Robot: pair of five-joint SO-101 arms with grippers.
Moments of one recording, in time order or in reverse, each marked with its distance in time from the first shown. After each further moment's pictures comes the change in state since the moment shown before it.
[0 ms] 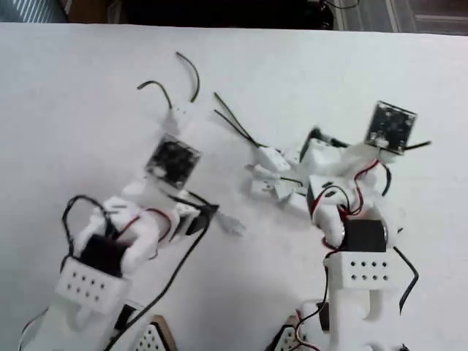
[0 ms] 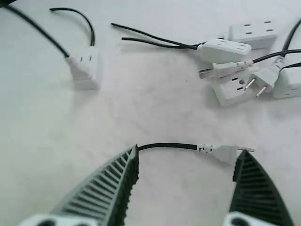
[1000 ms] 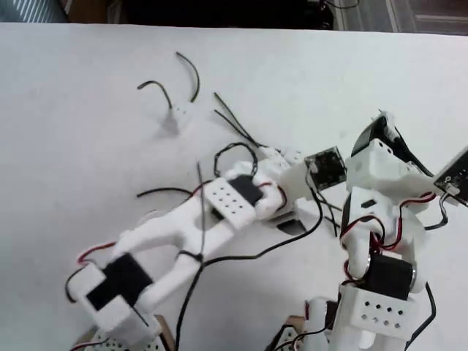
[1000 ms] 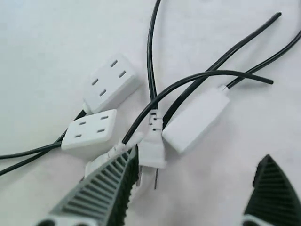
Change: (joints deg) left arm 23.6 63.6 -36.0 -17.9 -12.1; right arm 12.7 -14.6 0.0 -2.4 -6.2
